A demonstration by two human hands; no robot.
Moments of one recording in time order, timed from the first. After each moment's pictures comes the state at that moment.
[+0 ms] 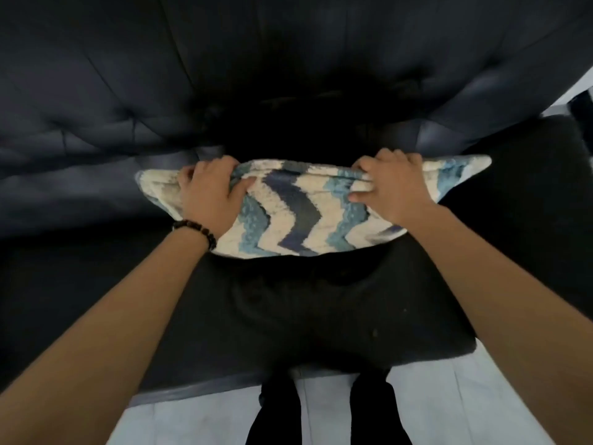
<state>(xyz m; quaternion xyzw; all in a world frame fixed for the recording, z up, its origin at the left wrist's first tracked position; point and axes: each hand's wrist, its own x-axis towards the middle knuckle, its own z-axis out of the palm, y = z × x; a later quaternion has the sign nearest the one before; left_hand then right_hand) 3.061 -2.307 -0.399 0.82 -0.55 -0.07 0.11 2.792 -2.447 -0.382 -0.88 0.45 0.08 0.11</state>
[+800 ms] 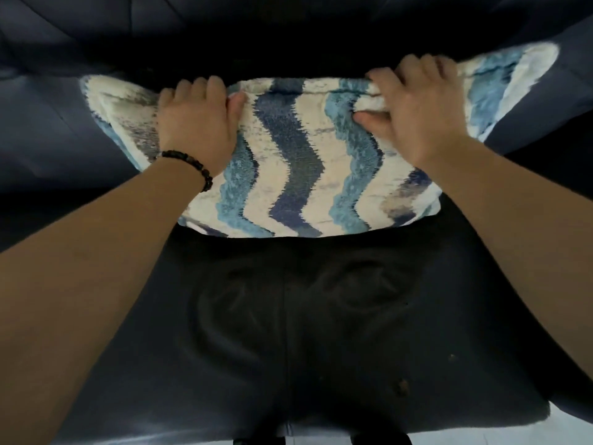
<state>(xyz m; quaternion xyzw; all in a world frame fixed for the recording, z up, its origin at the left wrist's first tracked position) 3.097 -2.386 -0.556 0.80 -0.58 0.12 0.07 2.836 -2.542 -0.549 -0.93 0.35 -0.06 -0.10</state>
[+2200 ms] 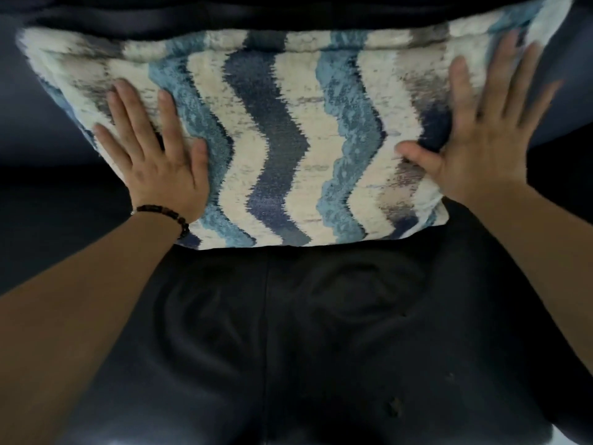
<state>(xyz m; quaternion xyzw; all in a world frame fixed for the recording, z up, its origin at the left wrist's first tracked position) 3.091 -2.319 -0.655 0.87 -0.47 0.09 0.07 2.765 -2.531 -0.598 -0.88 0.47 0.02 -0.10</state>
